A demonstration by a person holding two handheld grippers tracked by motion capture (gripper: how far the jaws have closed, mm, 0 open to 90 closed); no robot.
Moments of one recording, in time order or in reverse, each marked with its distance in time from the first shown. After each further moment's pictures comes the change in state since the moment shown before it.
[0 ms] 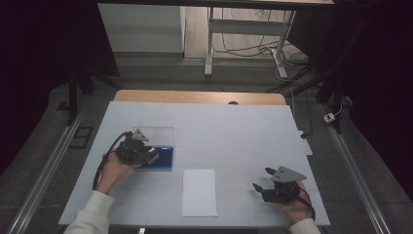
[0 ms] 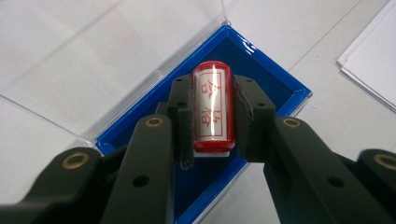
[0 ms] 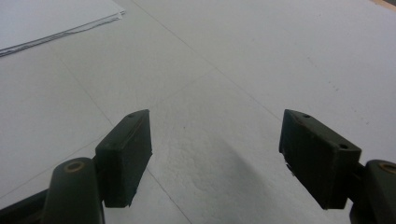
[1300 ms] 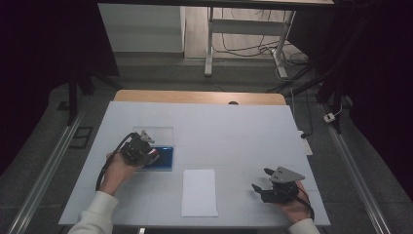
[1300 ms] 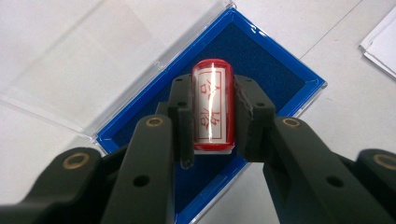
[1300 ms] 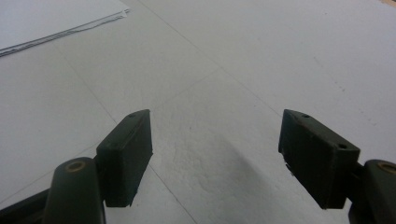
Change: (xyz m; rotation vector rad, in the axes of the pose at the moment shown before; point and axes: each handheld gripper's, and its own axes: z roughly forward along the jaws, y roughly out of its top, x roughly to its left) left arm -0.012 0.009 0.008 0.090 0.074 0.033; right arm 0.003 0.002 0.001 0.014 0.005 -0.006
